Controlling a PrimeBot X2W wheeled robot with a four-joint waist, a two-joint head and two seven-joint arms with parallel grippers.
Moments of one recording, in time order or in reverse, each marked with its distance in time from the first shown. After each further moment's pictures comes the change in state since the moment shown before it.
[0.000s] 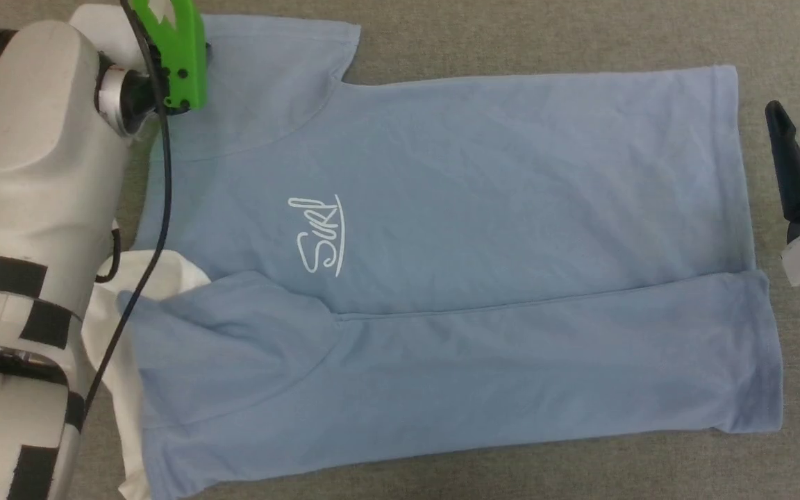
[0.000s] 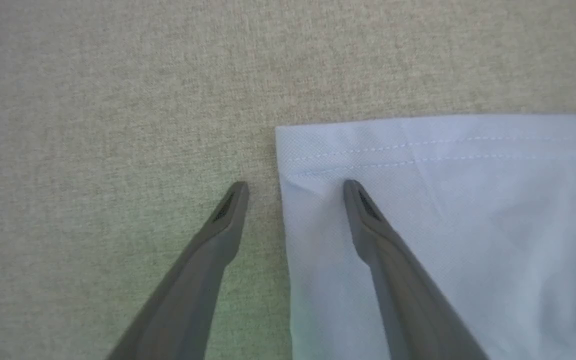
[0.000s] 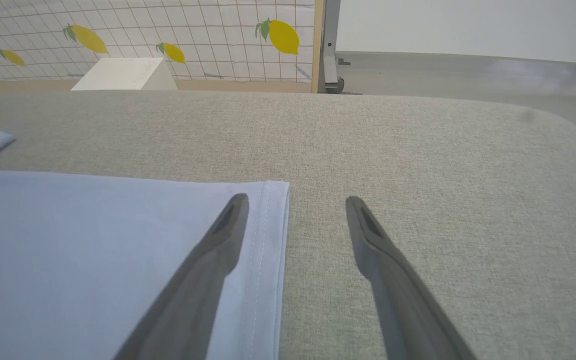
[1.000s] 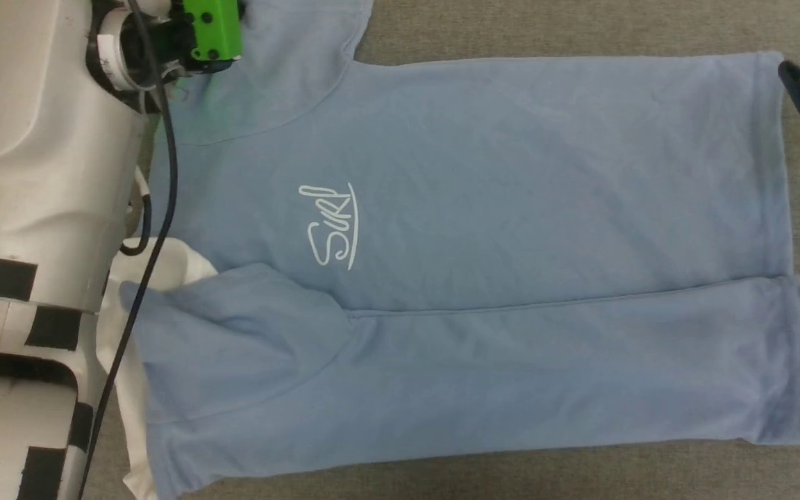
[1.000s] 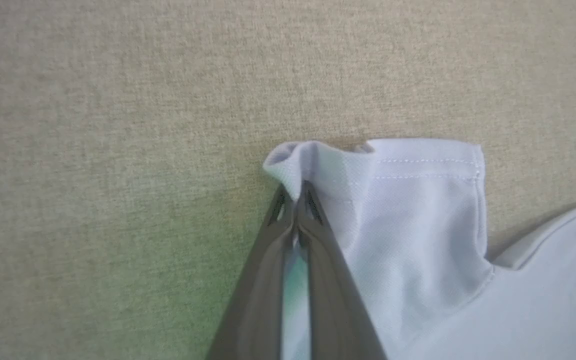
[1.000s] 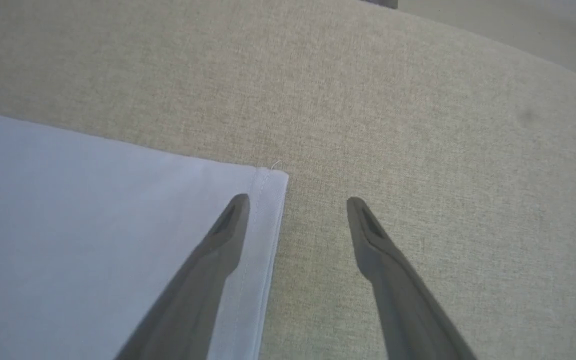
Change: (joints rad) left arm 0.019 -0.023 0.086 -0.265 -0.151 0.046 0.209; right arm -0.282 -0.101 0.067 0.006 -0.029 0.000 0.630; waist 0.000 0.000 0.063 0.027
